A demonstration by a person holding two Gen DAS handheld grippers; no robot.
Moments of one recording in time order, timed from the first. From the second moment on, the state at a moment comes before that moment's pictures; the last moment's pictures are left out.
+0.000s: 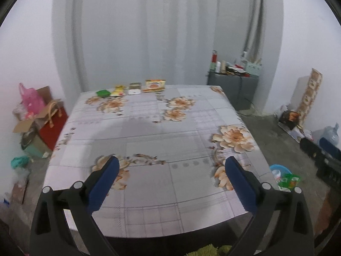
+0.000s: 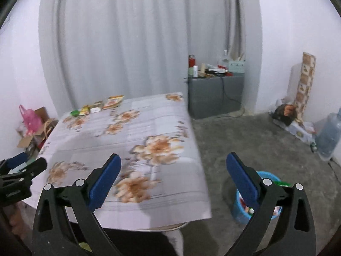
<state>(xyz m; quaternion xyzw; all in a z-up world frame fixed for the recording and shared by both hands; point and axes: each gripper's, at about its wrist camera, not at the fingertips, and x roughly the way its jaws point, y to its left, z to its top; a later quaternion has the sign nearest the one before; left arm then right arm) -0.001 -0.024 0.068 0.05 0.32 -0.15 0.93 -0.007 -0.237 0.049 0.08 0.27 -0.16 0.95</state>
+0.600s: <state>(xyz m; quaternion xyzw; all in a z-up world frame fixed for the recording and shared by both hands) -0.014 -0.045 0.021 0.09 0.42 -0.15 0.89 -0.018 -0.212 -0.008 0.07 0.40 -0.25 0.88</state>
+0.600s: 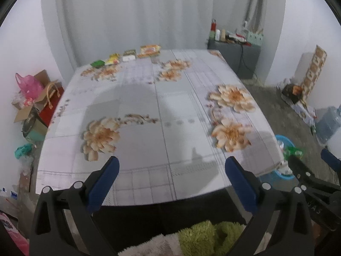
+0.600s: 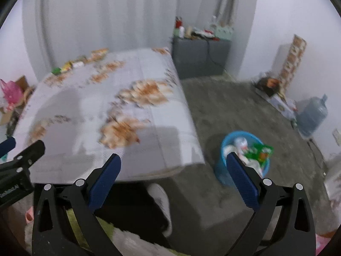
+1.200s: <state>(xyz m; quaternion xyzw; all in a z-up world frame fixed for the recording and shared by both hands) -0.011 -0.053 0.008 0.12 0.45 -0.15 0.88 -0.030 -0.217 -0.035 0.07 0.45 -0.27 0.85</state>
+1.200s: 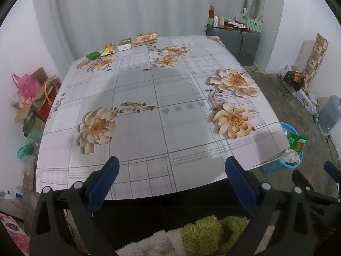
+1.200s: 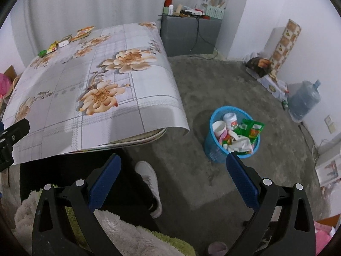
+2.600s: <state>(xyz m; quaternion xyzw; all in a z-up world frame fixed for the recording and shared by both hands) -0.010 -0.053 -0.001 0.13 0.46 -0.14 0.87 -0.024 -0.212 -0.020 0.05 0.43 -0.27 0.86</state>
